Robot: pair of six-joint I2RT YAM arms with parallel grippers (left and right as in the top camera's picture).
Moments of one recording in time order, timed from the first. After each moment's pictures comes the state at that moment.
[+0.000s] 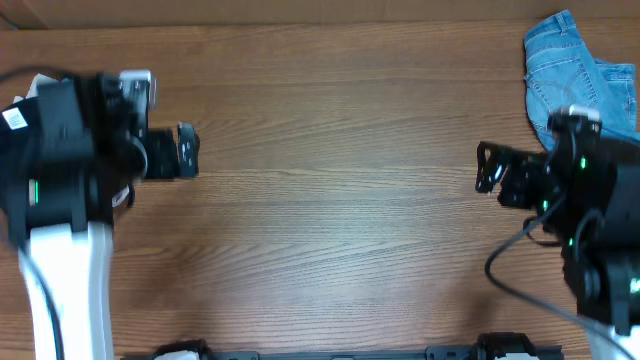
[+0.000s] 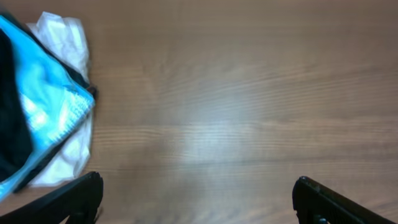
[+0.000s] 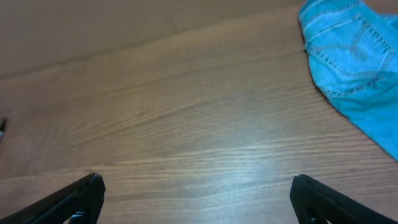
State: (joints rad) left arm 0.11 1.24 1.48 -1.12 0.17 0.05; right arm 0.01 0.92 1.20 -0.93 -0.10 0.24
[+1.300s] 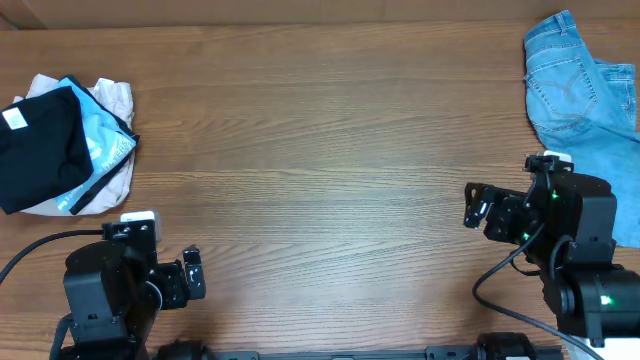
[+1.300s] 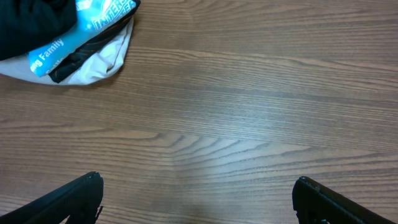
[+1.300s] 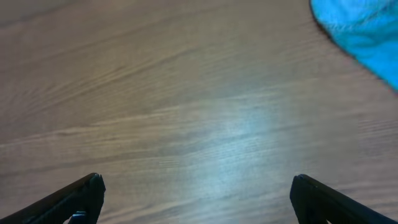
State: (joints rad) left arm 0.11 0.60 0.99 -1.23 0.00 -0.01; right arm 0.01 0.81 0.97 -0.93 -0.09 0.24
